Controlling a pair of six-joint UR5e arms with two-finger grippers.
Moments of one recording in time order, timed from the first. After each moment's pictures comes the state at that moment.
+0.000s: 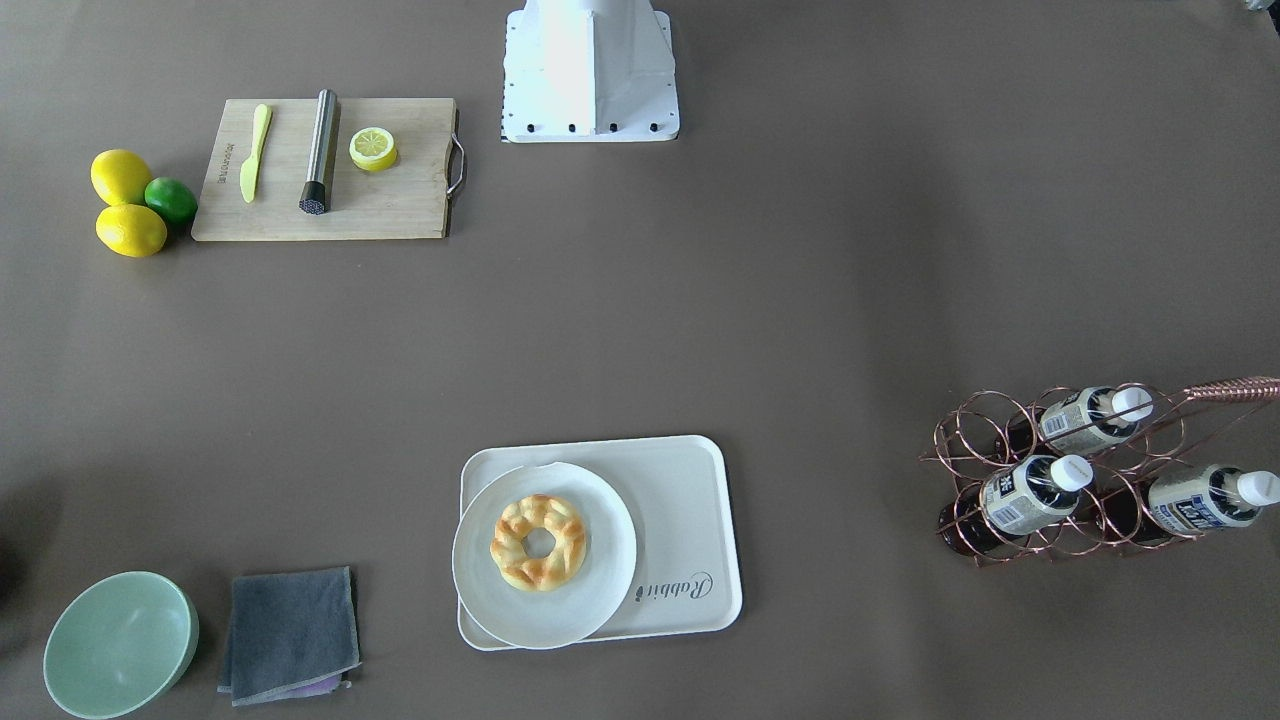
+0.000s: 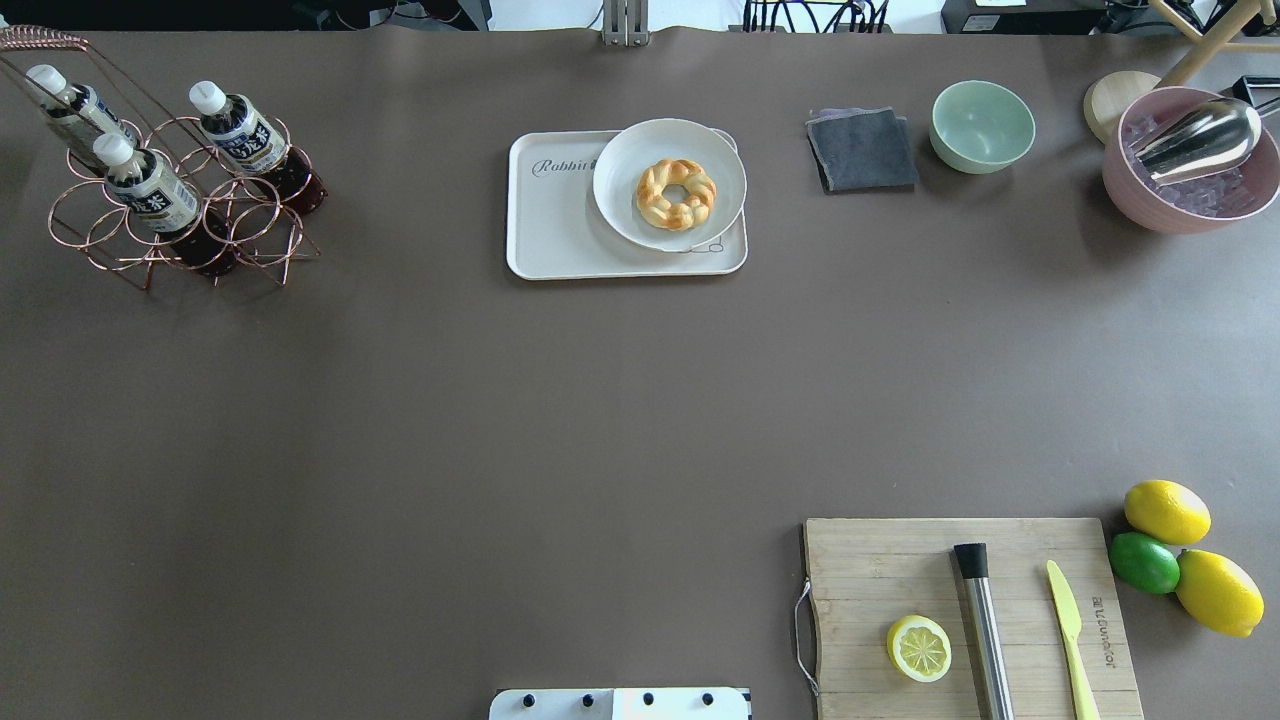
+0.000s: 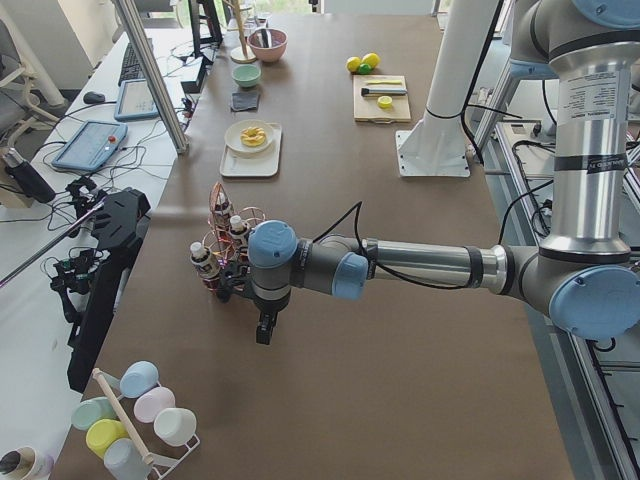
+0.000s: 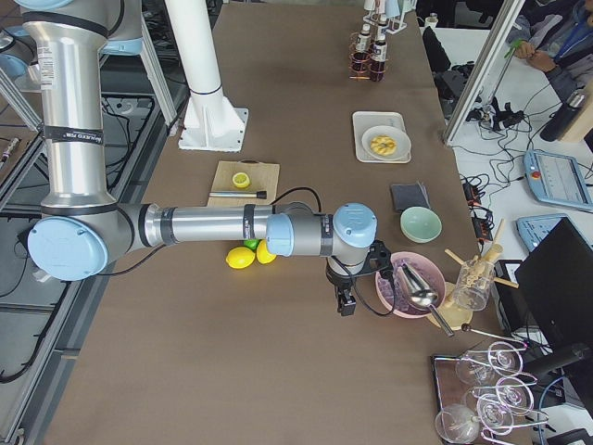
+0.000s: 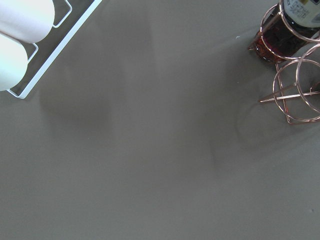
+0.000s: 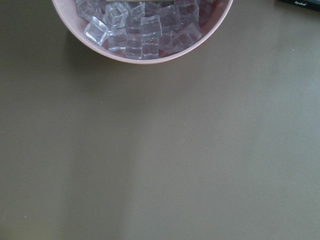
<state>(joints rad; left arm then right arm) -1.54 -1.52 -1.67 -1.75 -2.35 -0.06 1.54 -1.57 1.64 -1.61 2.33 -0.20</state>
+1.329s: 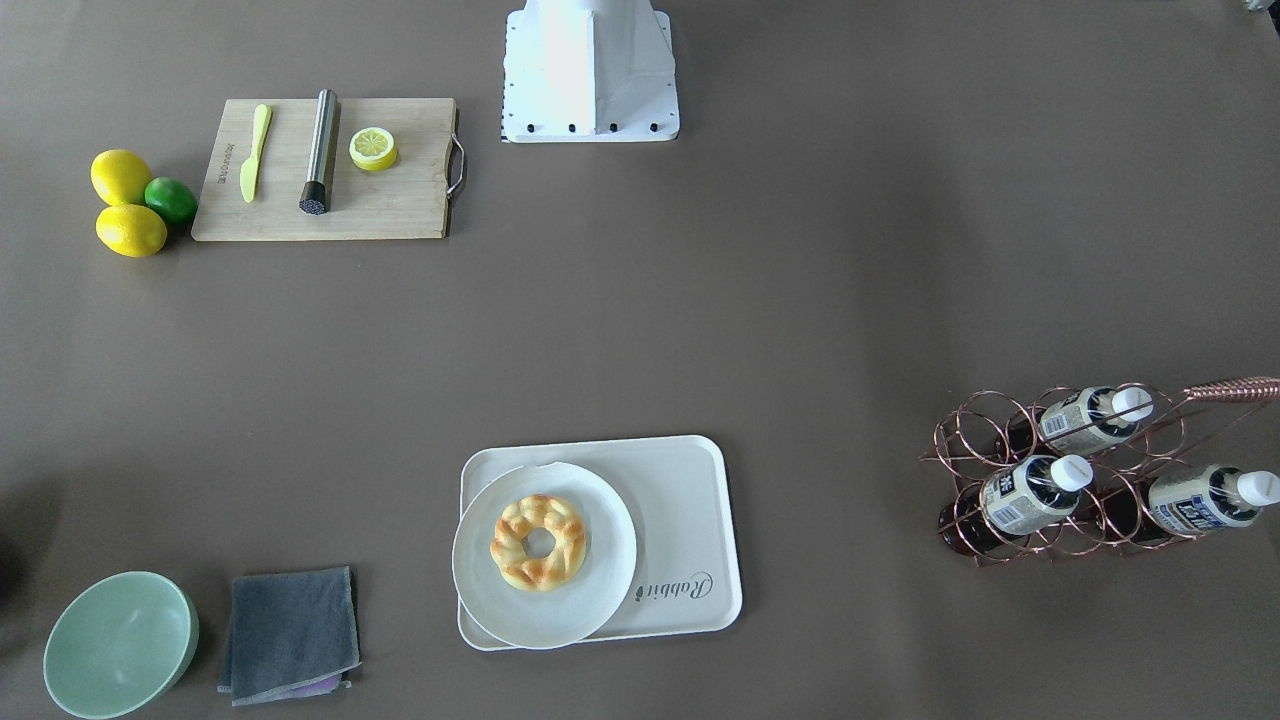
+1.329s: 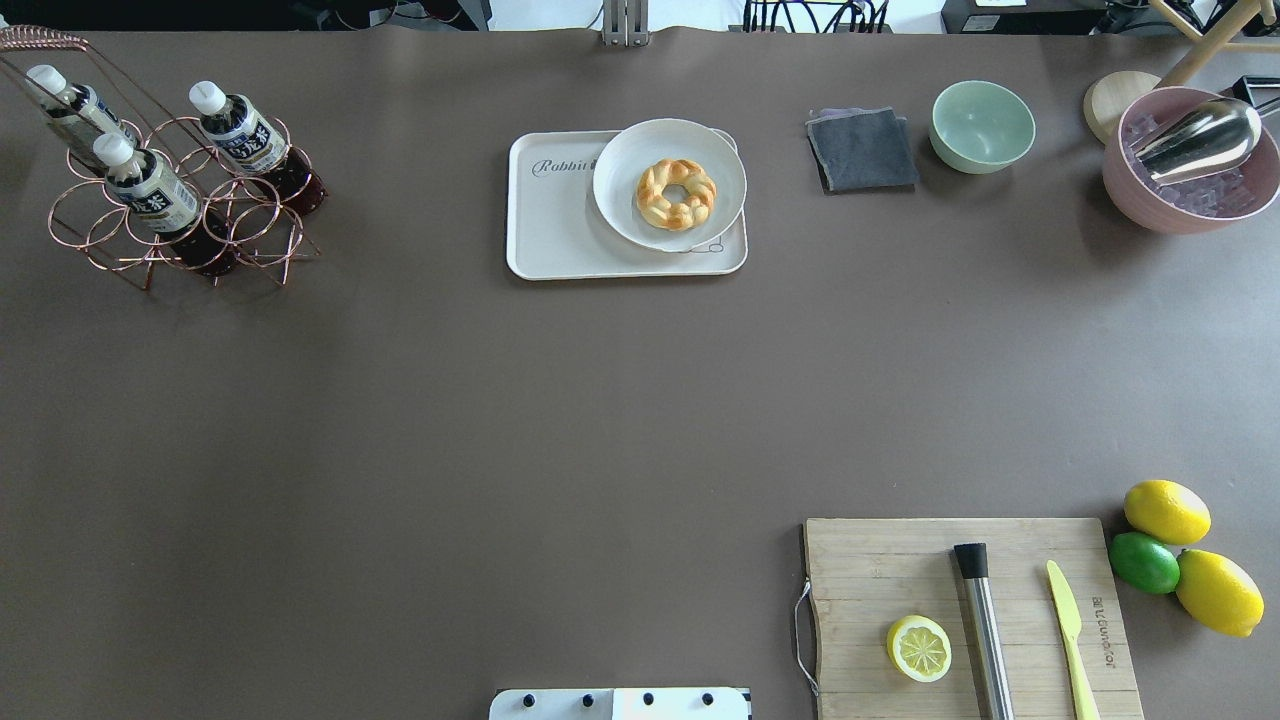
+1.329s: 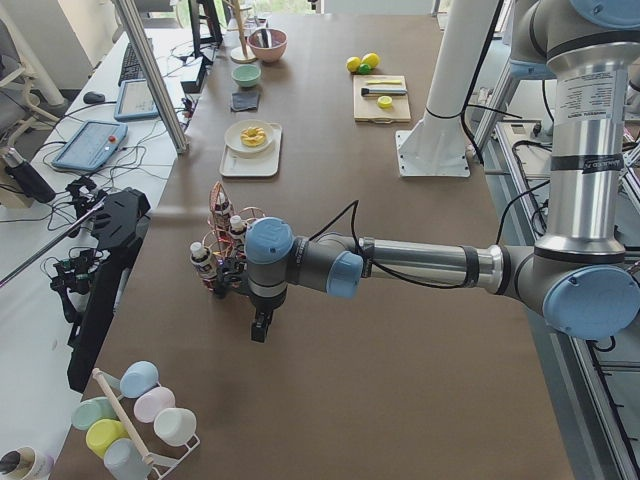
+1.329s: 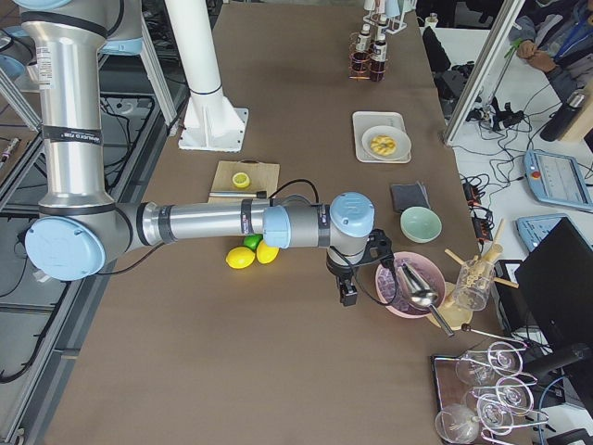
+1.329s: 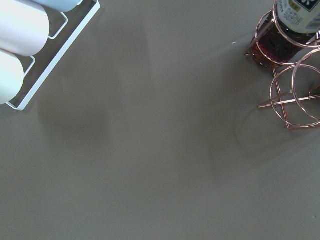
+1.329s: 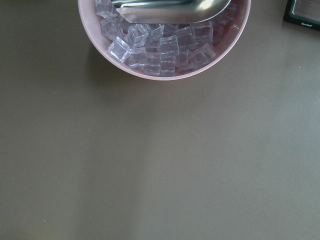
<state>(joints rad) -1.53 -1.53 -1.66 -1.76 -2.33 -0.05 1.55 -1.57 1.69 -1.61 2.36 -0.20</state>
